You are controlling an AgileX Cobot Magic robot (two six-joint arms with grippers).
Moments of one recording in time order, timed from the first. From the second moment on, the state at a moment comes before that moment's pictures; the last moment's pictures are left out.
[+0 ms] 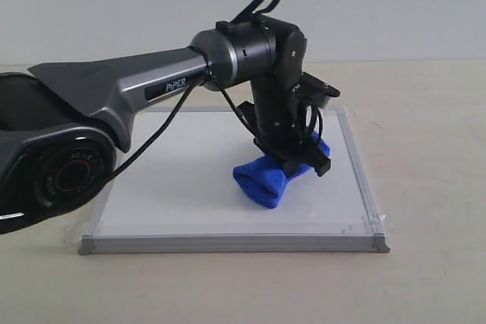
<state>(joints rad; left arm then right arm) -0.71 2.57 -2.26 -0.04 1.19 0.15 -0.05 0.00 0.00 0.00 0.36 0.16</state>
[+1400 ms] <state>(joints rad) -0.66 2.59 -2.27 -0.31 1.22 0.17 -0.05 0.00 0.00 0.00 0.36 0.16</state>
